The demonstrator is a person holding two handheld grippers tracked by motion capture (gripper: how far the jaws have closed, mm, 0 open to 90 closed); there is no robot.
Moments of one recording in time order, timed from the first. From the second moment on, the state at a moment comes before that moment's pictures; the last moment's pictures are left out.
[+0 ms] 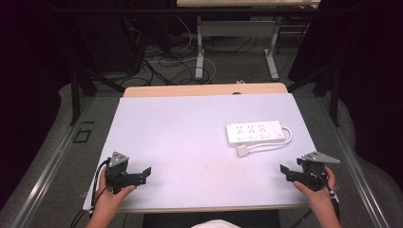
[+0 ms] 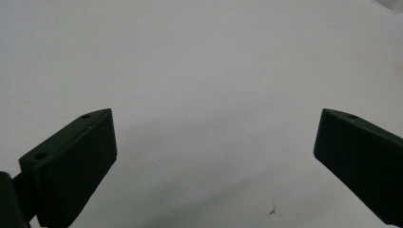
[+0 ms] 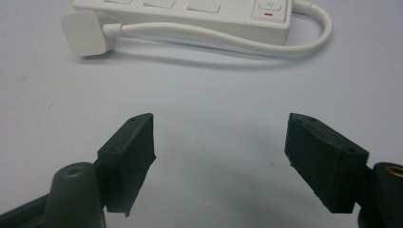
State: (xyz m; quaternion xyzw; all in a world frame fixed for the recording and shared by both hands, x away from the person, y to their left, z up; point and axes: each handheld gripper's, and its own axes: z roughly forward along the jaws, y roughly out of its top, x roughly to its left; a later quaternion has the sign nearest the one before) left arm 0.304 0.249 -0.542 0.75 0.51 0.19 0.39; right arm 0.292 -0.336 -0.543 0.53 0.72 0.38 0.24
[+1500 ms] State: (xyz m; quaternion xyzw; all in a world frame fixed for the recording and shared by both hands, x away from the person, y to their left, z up) left arm 0.294 0.264 -0.544 0.73 0.52 0.20 0.39; right arm 0.306 -0.325 -0.541 0.52 0.74 0.37 0.23
